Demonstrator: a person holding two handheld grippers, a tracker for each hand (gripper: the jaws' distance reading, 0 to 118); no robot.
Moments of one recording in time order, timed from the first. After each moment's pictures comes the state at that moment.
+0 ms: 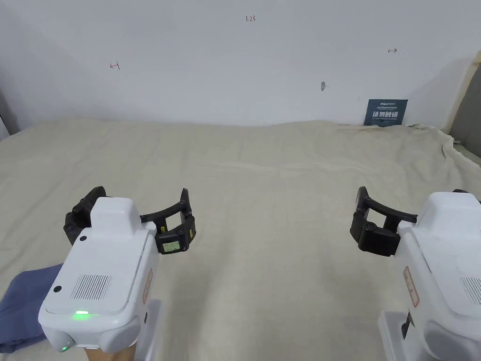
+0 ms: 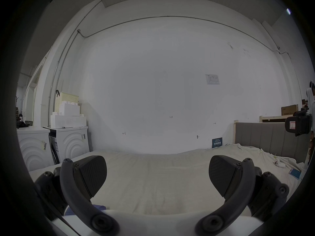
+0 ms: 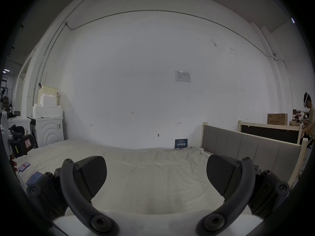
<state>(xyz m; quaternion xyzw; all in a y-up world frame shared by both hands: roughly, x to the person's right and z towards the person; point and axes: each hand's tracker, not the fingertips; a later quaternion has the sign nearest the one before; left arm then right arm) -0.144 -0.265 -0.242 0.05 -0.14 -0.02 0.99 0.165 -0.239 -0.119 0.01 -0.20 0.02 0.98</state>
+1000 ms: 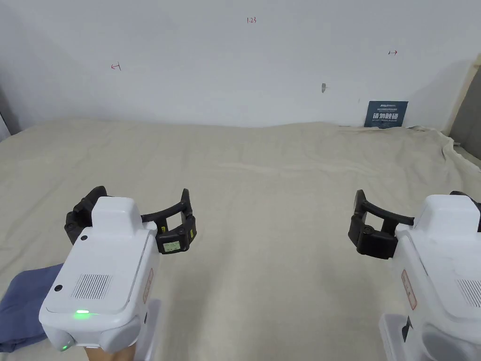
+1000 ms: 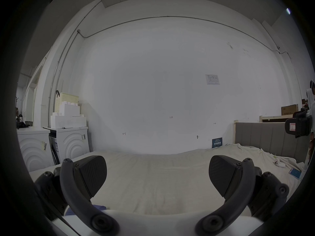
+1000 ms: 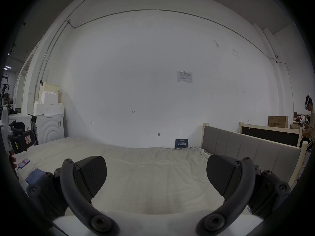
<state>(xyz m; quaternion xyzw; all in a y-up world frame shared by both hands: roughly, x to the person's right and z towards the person) -0.143 -0.264 -0.240 0.05 -0.14 -0.02 0.99 0.168 -0.242 -0.119 0.00 -0.19 0.03 0.98</state>
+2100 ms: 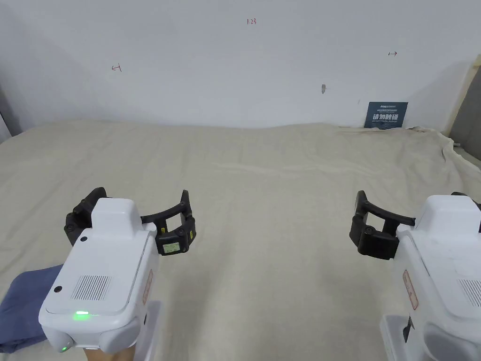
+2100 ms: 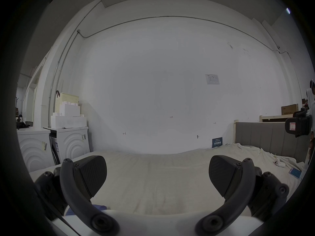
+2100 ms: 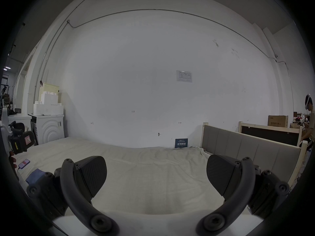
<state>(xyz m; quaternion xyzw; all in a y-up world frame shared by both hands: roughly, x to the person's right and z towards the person) -0.144 -0.263 -0.239 0.05 -0.14 -0.02 0.99 0.164 -0.239 -0.117 0.00 -0.19 0.03 0.98</state>
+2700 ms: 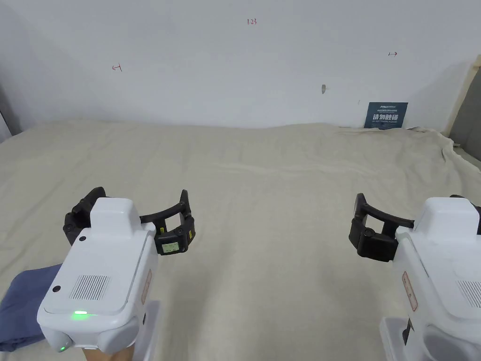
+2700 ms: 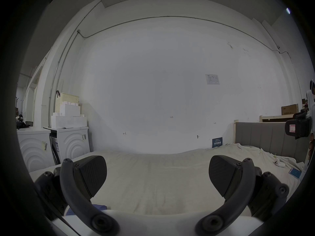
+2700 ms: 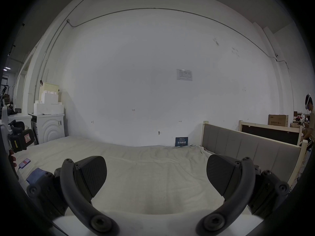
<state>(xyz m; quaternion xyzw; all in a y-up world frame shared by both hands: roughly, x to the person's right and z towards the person) -0.145 -0.263 -0.237 0.05 -0.14 -0.02 0.99 0.166 -0.242 -0.116 0.00 -0.19 0.03 0.98</state>
